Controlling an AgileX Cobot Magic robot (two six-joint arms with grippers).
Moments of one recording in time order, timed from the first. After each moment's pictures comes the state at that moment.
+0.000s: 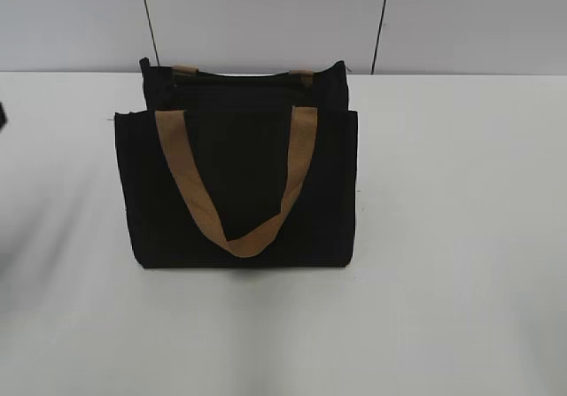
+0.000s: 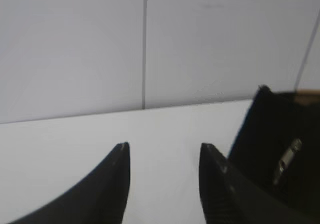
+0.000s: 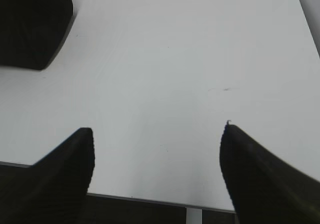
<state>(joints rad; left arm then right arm) -0.01 1.15 -0.21 0.32 -0.78 -0.18 -0.07 -0.01 -0.47 0.16 1.09 -0.25</state>
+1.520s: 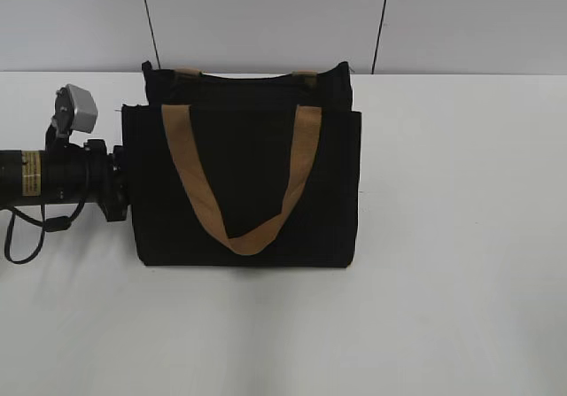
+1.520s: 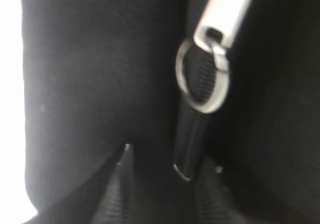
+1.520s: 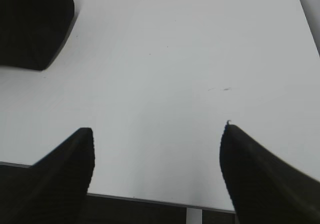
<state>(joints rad) 0.00 2.14 -0.88 1.29 -1.12 -0.51 -0.07 -0.01 -0.47 0.16 1.09 -0.25</state>
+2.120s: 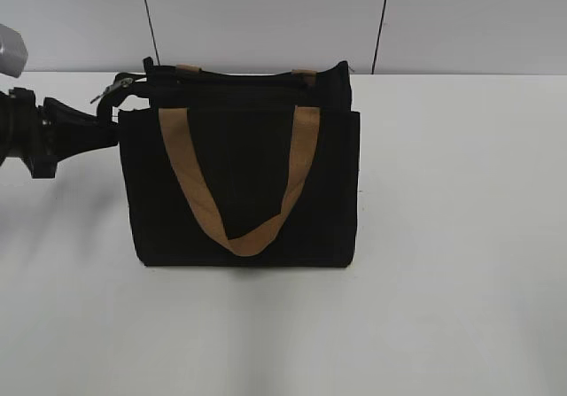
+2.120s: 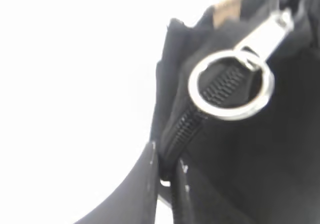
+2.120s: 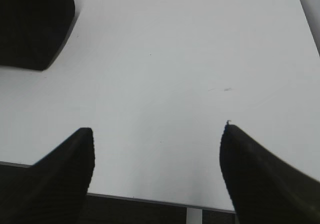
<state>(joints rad) 0.14 1.87 -0.88 1.55 -1.04 -0.74 -0.07 -0.01 -0.47 0.16 1.09 -0.25</state>
